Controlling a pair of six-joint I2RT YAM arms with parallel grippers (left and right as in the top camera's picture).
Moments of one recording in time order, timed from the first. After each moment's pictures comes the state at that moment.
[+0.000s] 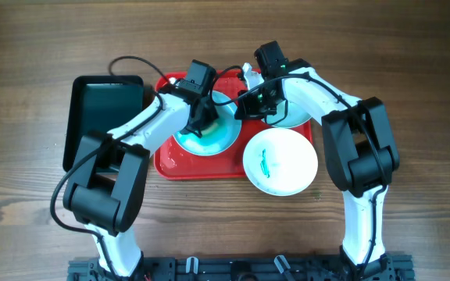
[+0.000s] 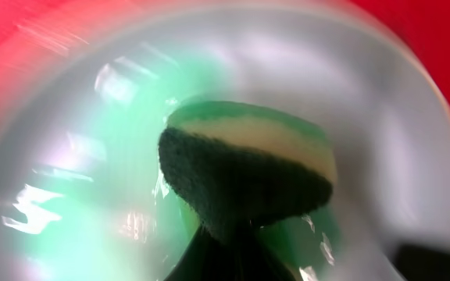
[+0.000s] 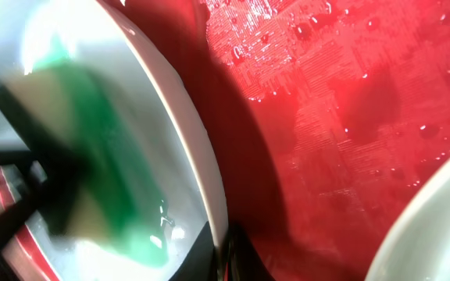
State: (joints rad) left arm -0.41 1.95 1.25 -0.59 -0.09 -0.81; right arm 0.38 2.22 1.56 -0.71 -0.54 0.16
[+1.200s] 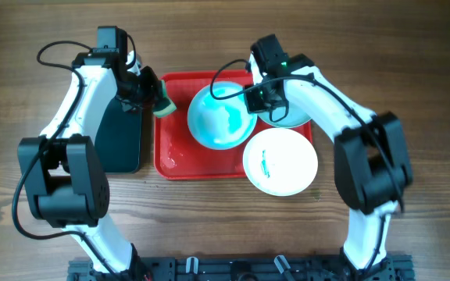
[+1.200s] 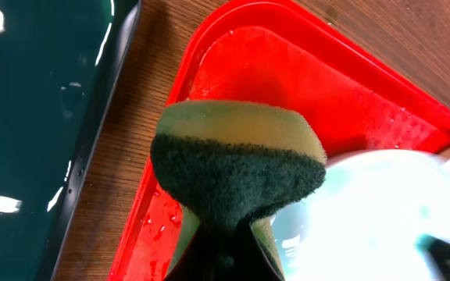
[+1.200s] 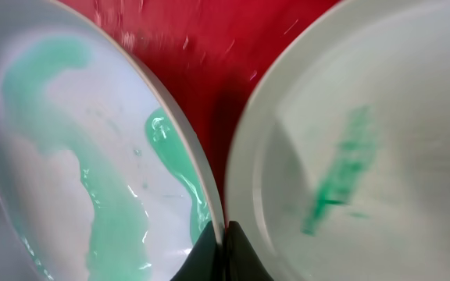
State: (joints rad) left arm -0.01 1.94 1.47 -0.86 0.31 -0.48; right arm 0.44 2.05 1.56 -0.78 -0.05 0.22
